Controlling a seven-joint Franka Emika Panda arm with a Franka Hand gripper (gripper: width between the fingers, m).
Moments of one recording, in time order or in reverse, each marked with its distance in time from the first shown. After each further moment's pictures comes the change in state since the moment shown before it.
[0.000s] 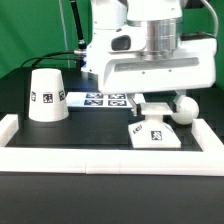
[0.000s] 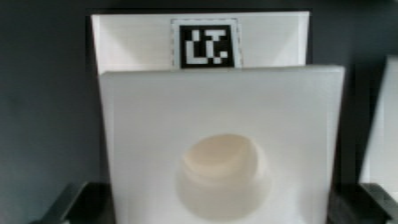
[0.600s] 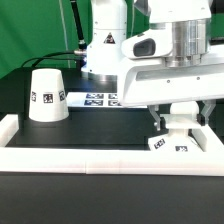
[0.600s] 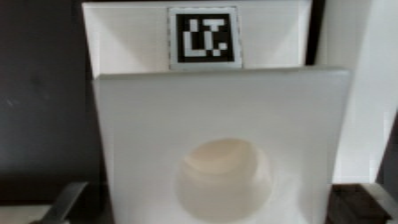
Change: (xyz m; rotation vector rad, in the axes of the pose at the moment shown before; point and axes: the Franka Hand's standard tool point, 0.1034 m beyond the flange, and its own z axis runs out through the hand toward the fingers) arm 0.058 -0.026 0.001 0.014 0.070 0.000
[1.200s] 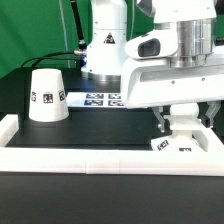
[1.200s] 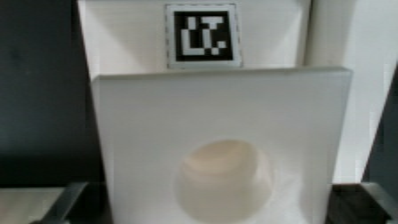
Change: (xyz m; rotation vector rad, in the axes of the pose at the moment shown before) arm 0.006 -0.004 0.000 -0.001 0.013 -0.005
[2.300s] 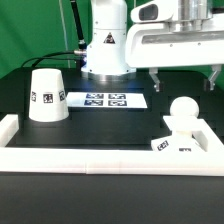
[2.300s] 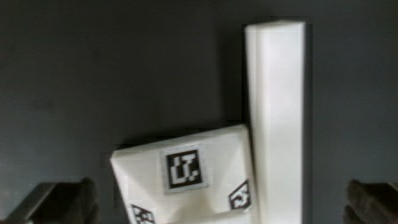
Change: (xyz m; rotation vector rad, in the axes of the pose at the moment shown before) arm -0.072 -0.020 -0.044 -0.017 -0.024 0.145
